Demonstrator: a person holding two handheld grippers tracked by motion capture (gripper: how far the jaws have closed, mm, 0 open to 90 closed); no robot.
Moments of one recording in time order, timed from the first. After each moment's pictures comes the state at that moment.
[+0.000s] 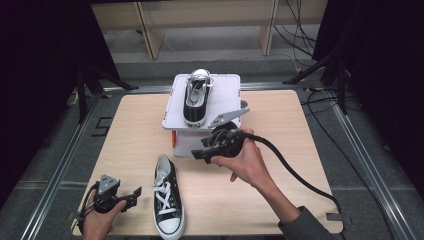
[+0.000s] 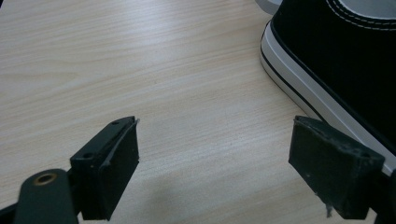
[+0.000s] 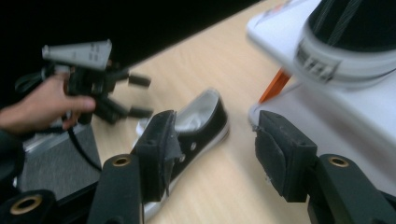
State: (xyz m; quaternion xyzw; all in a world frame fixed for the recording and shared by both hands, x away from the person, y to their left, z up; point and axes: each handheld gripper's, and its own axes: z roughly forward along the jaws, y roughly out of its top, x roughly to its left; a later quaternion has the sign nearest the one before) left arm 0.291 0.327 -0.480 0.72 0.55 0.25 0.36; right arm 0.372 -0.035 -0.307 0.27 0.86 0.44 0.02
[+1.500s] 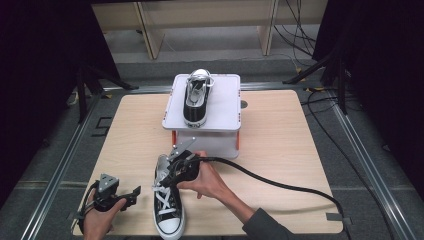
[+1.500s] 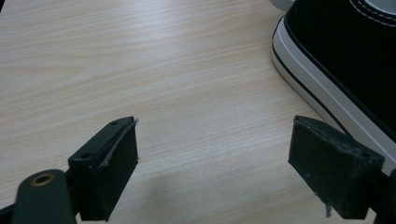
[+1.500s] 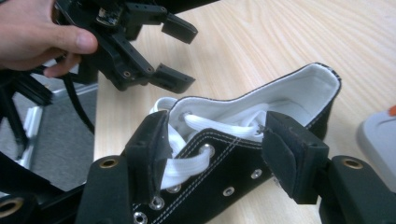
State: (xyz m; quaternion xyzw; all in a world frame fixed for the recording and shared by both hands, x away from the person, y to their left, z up) left arm 0.294 0.329 -0.480 0.72 0.56 0.25 0.34; right arm 0.380 0.065 -0.411 0.15 0.89 0.42 -0.04
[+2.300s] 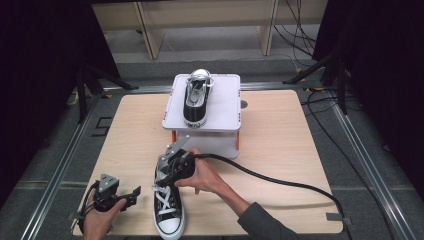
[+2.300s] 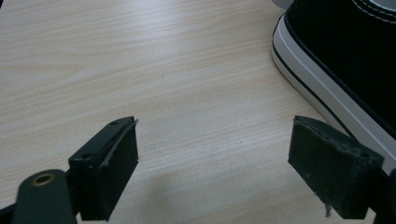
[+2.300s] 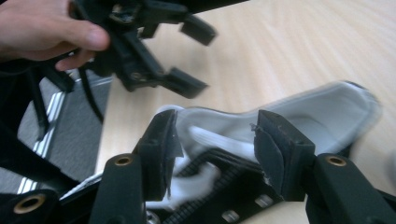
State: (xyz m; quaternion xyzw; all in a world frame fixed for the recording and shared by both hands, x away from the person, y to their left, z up) left arm 0.294 0.329 -0.481 0.72 0.56 0.25 0.34; right arm 0.392 0.083 -0.420 0.08 0.90 0.42 -0.07
